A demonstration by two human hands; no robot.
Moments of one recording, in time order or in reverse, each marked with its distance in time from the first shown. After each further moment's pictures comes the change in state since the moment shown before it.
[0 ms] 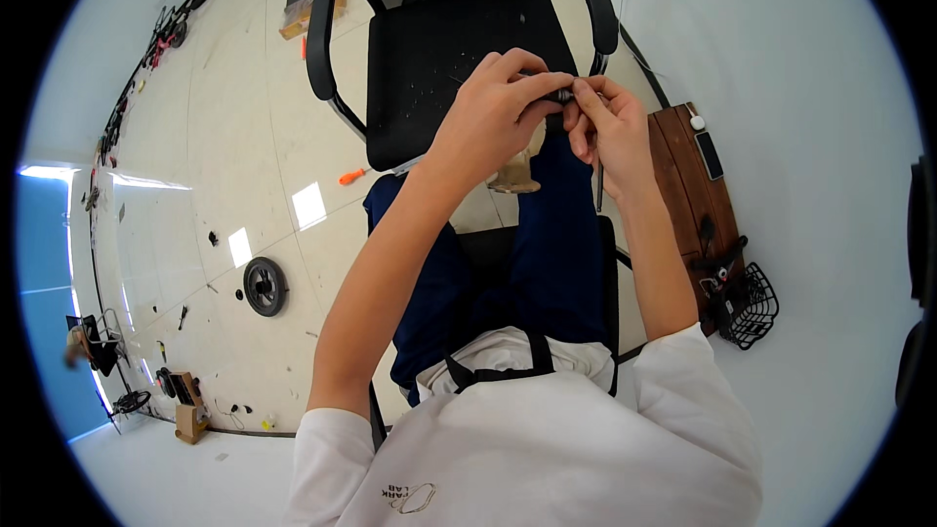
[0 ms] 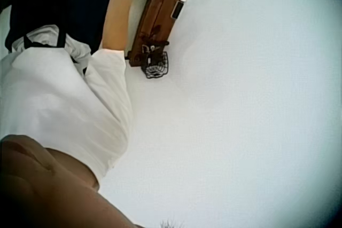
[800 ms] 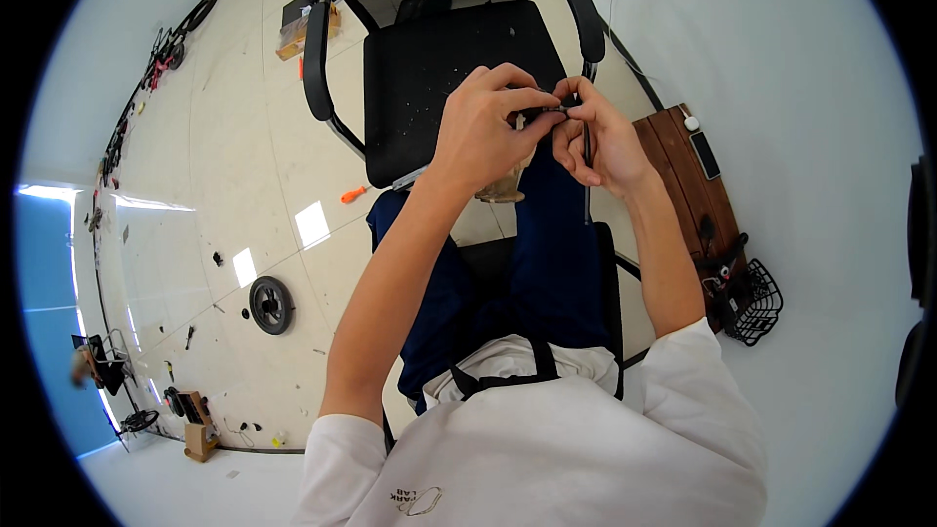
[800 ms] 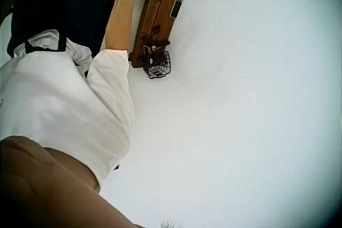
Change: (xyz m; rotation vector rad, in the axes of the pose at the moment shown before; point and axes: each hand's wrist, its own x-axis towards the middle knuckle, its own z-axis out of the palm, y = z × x) left_hand 0.005 -0.002 0.007 0.006 0.054 -0.015; right_hand 0.006 -0.017 -0.016 0.045 -0.297 0.262
